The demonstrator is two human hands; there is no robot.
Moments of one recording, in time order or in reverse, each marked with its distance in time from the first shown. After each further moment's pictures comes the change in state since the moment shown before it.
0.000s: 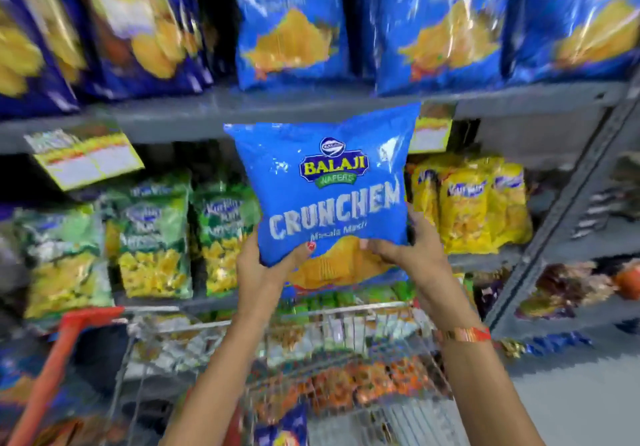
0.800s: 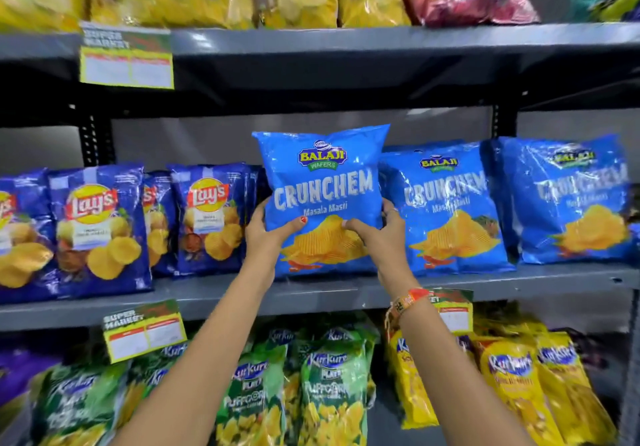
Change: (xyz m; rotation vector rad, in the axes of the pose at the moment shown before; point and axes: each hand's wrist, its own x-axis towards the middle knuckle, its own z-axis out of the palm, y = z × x) left_hand 0.203 0.179 0.014 -0.152 0.053 0.268; right_hand 0.167 -0.181 0.080 0.076 0.136 -0.378
